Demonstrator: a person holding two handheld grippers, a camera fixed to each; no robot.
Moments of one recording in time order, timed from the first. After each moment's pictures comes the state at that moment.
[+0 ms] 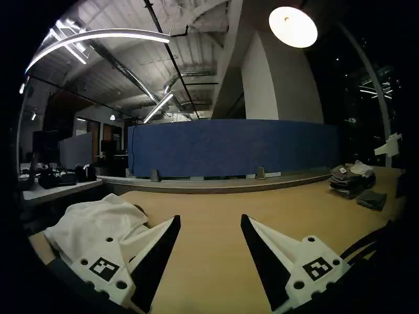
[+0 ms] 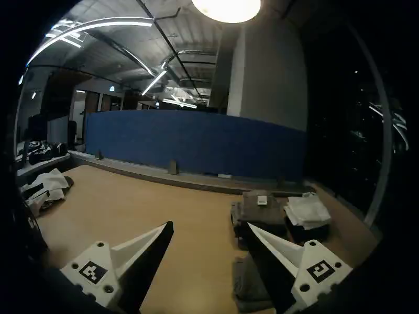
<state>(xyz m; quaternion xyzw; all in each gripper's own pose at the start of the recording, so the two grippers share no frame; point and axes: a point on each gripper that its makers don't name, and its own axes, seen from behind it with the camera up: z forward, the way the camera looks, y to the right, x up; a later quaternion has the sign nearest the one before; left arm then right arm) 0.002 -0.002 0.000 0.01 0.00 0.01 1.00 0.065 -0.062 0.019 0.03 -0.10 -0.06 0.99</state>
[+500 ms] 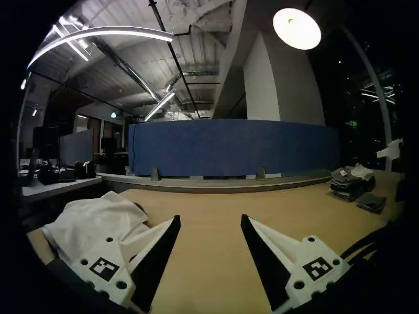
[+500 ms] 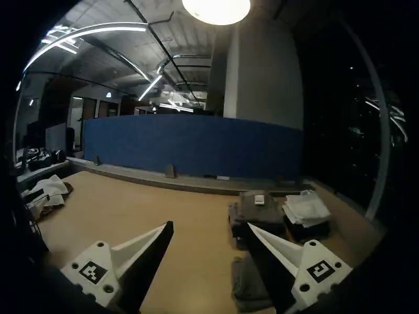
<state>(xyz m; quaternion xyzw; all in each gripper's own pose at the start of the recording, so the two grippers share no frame) 0.001 -0.006 0.001 0.01 0.00 0.00 1.00 0.066 -0.050 0.015 0.03 -0.09 -0.04 0.99</state>
